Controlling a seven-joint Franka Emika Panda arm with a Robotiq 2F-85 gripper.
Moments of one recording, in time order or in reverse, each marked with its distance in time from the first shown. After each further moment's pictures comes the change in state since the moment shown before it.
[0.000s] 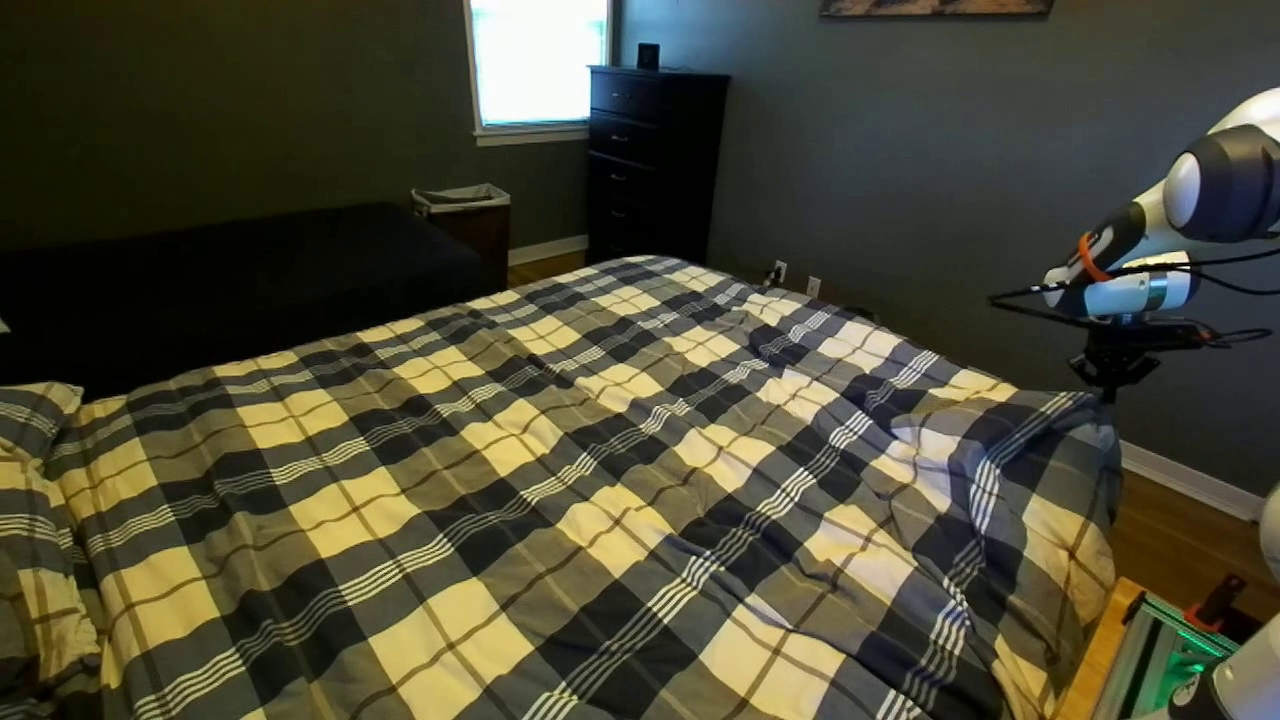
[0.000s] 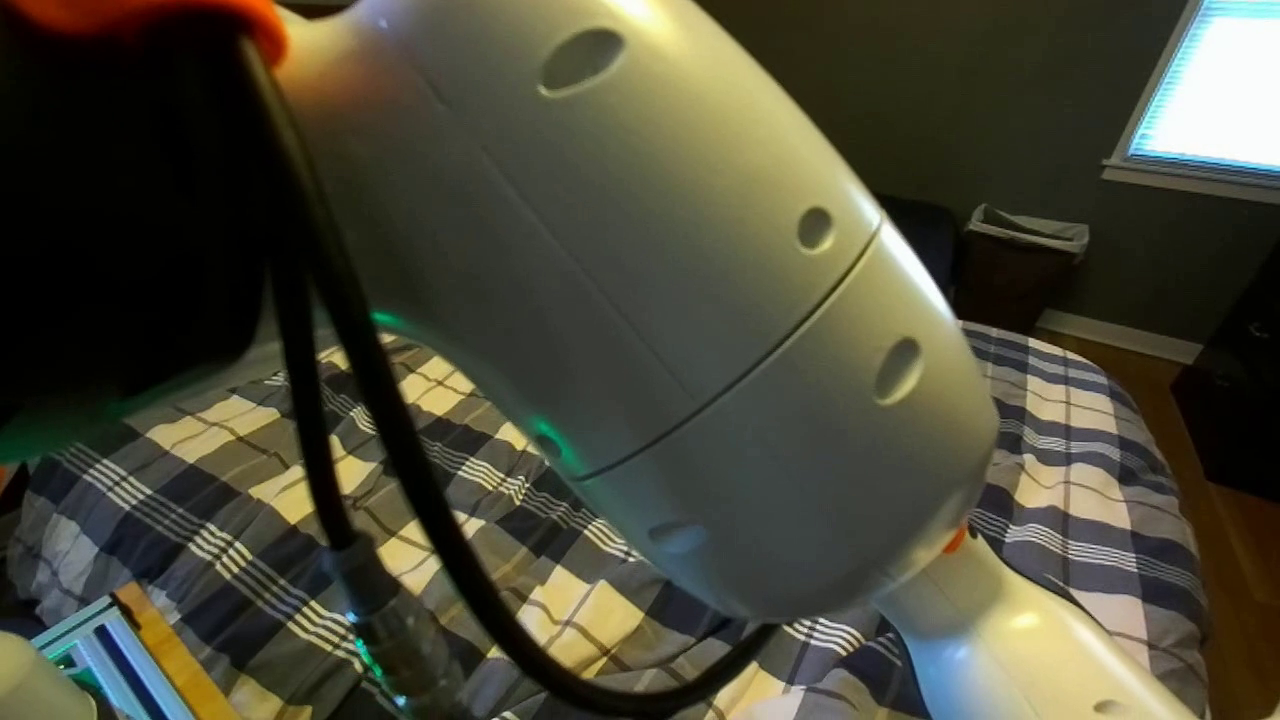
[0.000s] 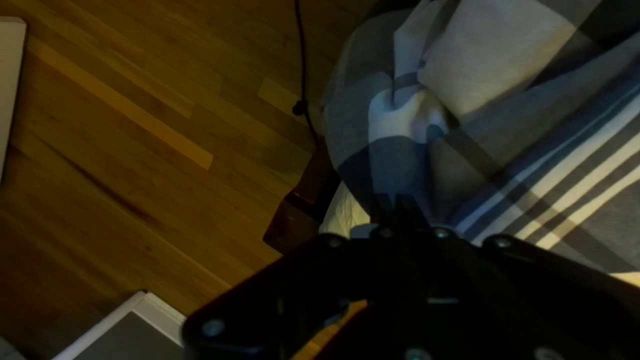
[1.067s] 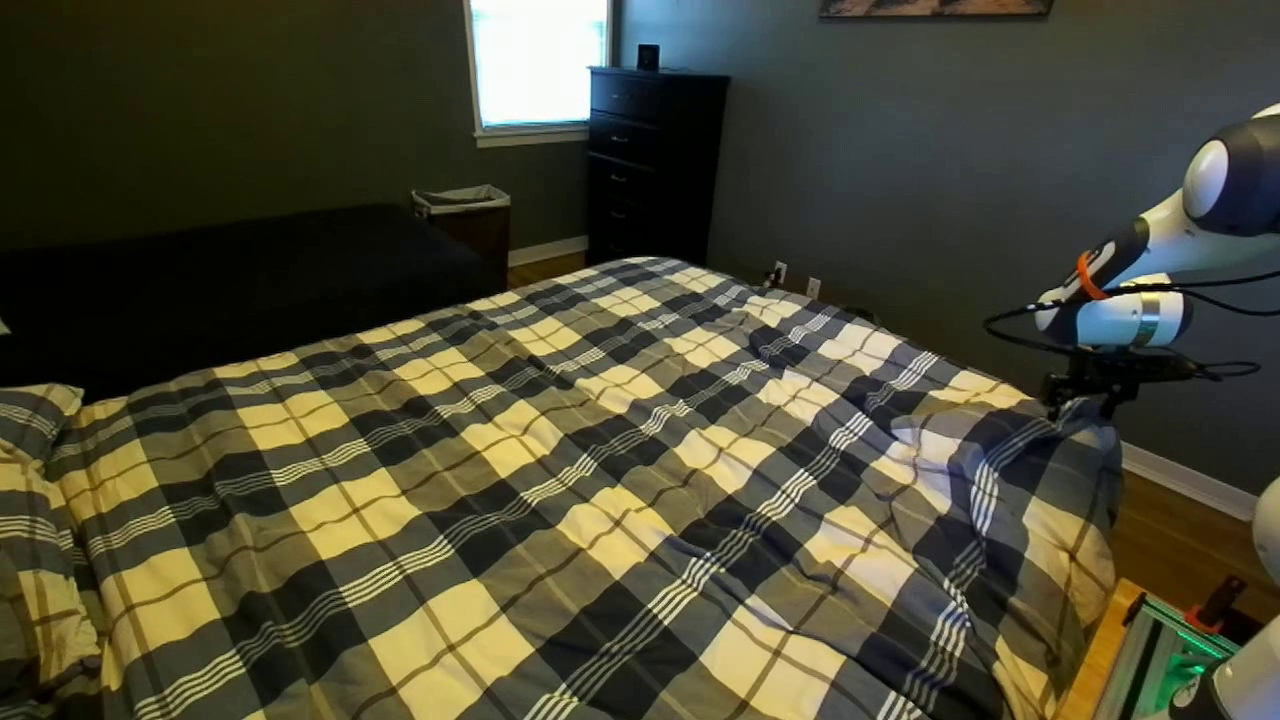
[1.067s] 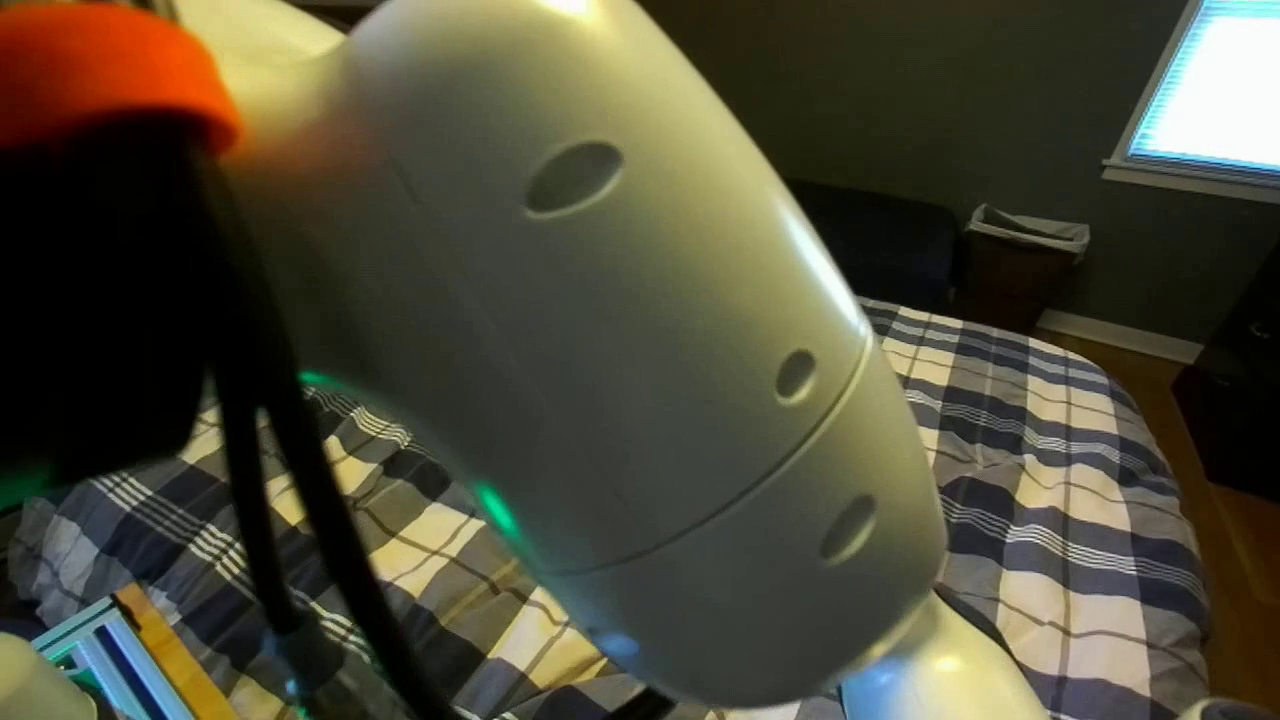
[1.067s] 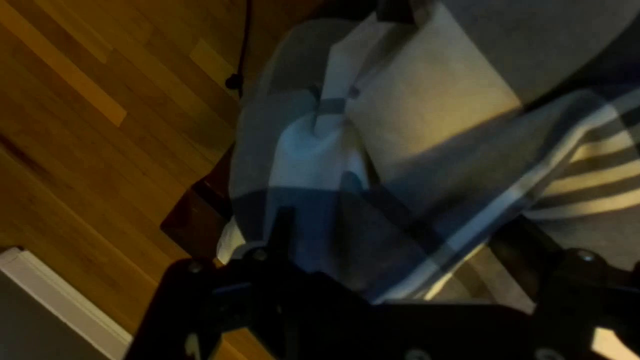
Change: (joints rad) arm -0.088 -0.024 0.129 -0.144 0.047 0.176 -0.263
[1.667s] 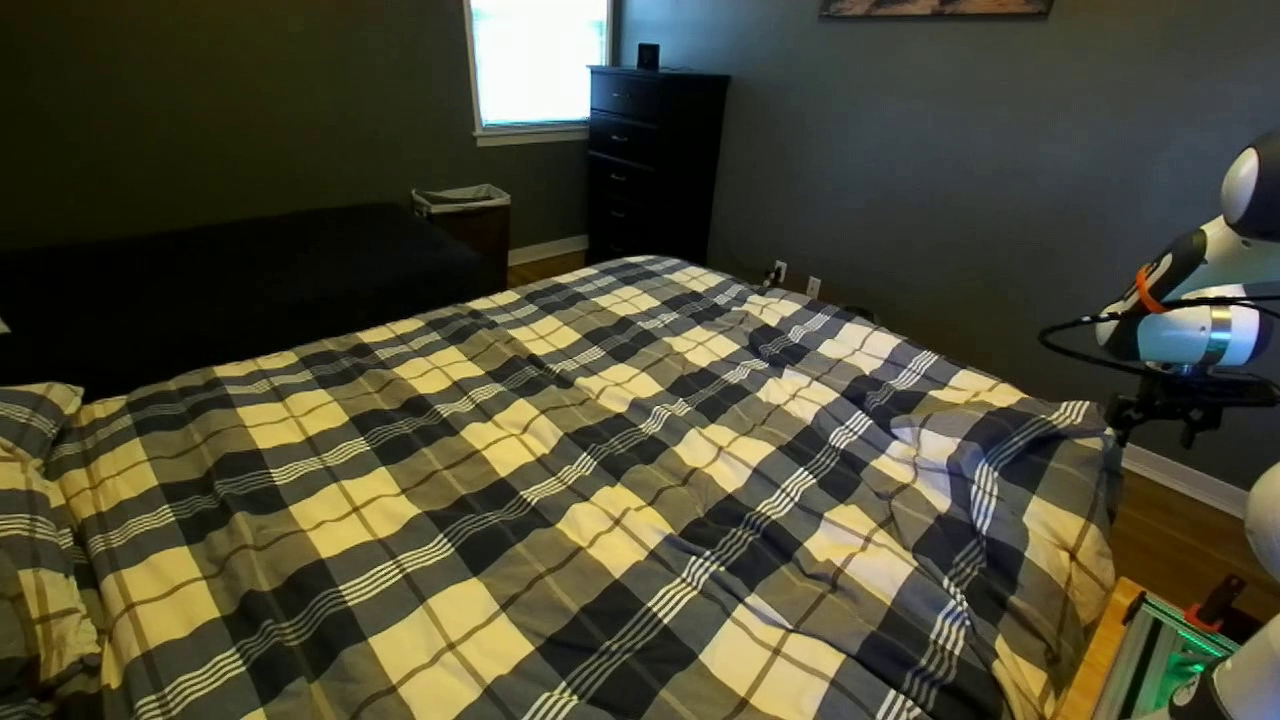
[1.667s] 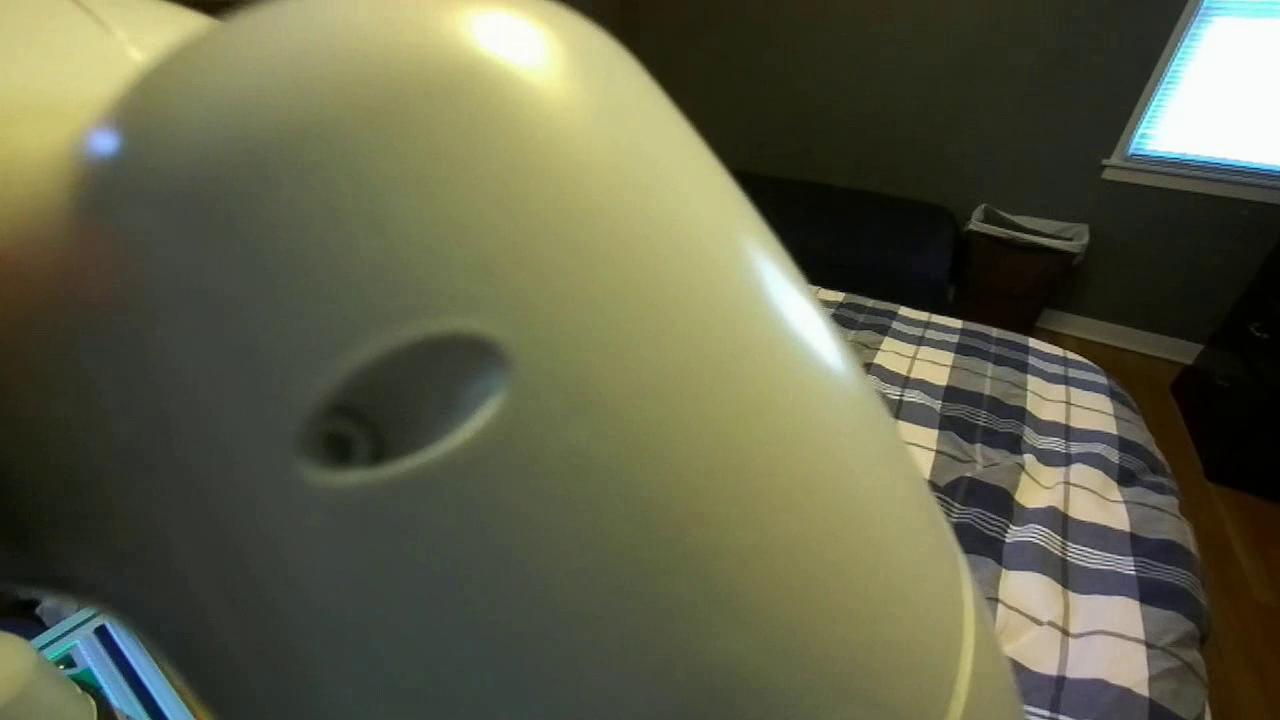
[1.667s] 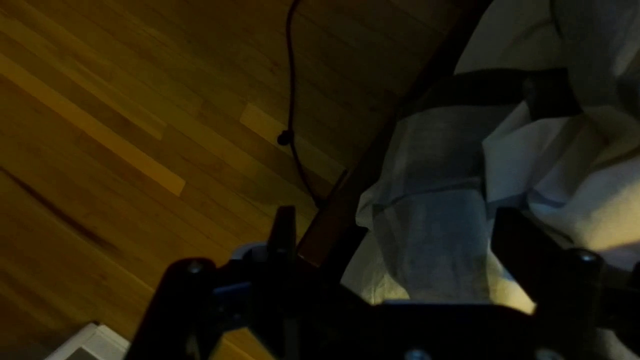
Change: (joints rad) arm -0.118 0.017 -0.035 -0.006 0.009 -0.006 0.024
